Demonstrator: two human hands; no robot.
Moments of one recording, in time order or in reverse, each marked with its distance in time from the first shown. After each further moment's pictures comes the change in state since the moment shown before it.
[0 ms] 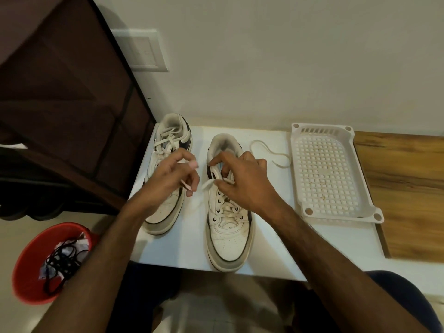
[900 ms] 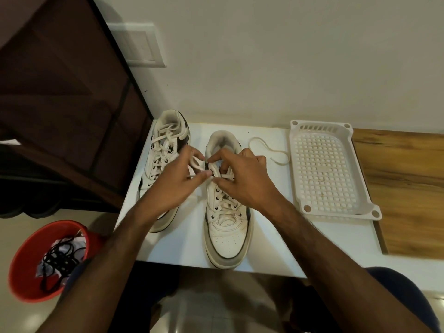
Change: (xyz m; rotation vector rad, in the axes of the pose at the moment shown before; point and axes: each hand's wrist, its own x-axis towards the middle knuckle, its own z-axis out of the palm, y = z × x) left_hand 0.005 -0.006 0.016 0.502 0.088 0.026; right_hand 0.001 0.003 -0.002 -0.001 -0.009 -0.005
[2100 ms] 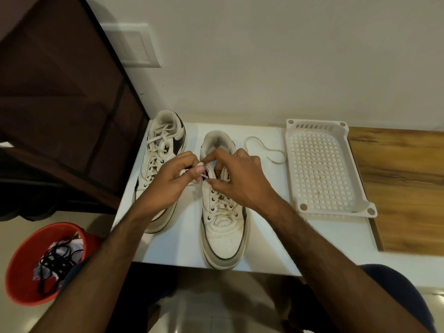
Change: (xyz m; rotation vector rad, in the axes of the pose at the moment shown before) left_hand 0.003 -0.008 0.004 -0.179 -0.034 0.173; right_hand -0.002 0.000 0.000 0.063 -0.021 0.002
